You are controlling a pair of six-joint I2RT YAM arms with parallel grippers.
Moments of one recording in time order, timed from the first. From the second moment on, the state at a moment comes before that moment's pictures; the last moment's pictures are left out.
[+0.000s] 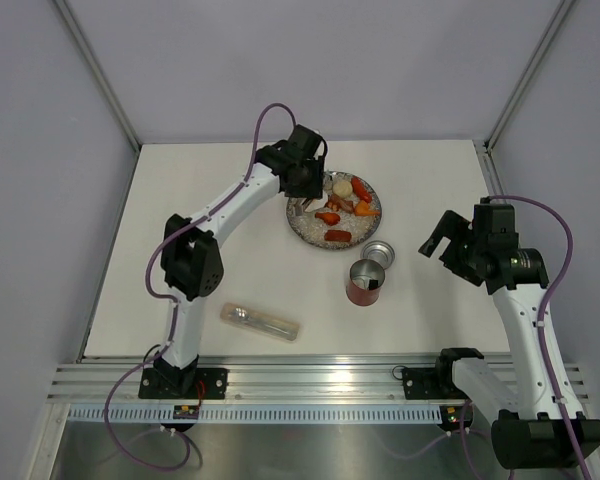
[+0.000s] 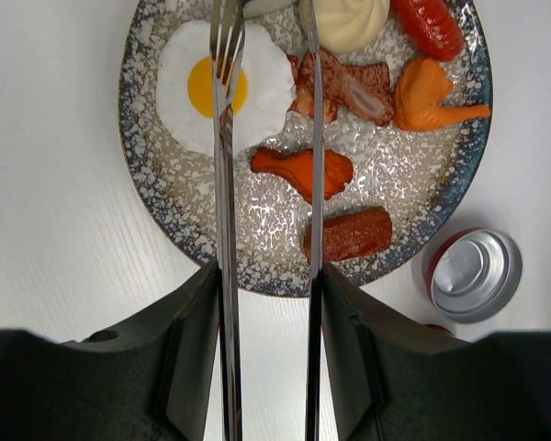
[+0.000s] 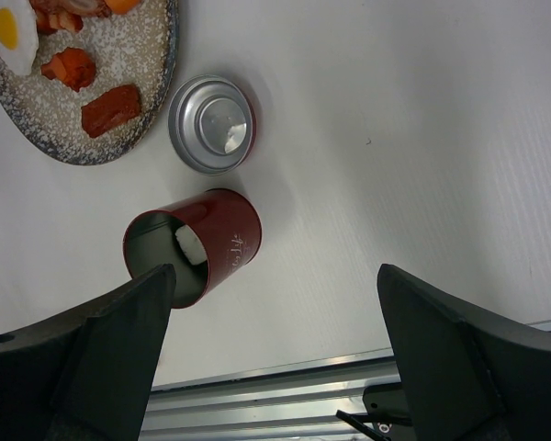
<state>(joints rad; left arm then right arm) -0.61 2.11 2.03 -0.84 -0.09 -0.45 0.02 0.91 1.03 -0.99 -0.04 0.55</state>
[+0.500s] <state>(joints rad) -0.60 2.20 2.14 -0.84 -0.09 -0.47 0.02 0.92 1.04 -0.99 -0.04 0.55</state>
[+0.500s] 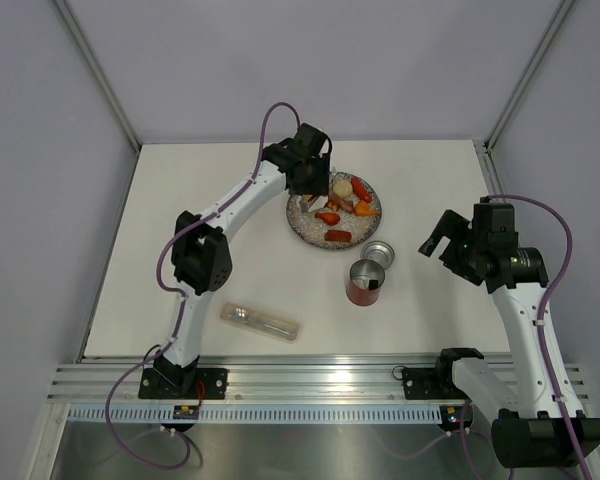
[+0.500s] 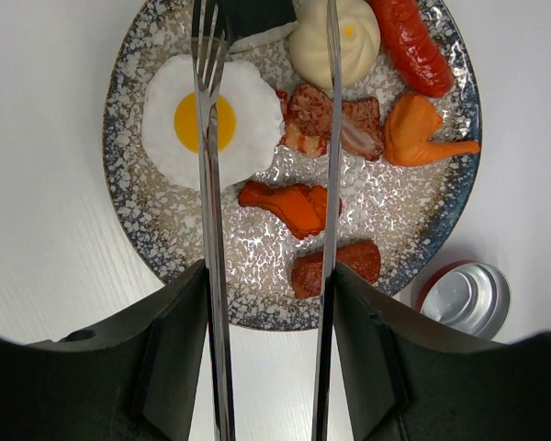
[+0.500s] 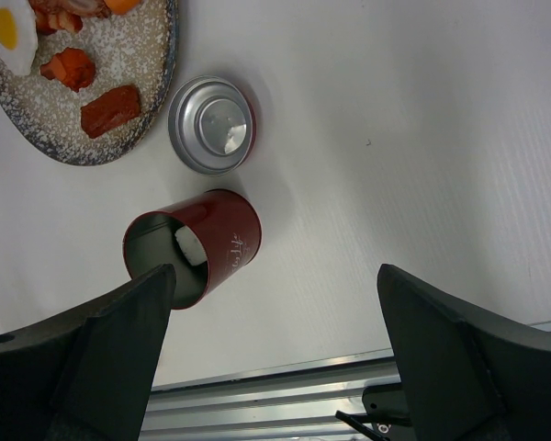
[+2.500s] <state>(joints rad) -0.60 2.10 2.08 -0.84 -0.12 -0.44 0.02 0.91 1.04 -0.99 -0.04 0.55</state>
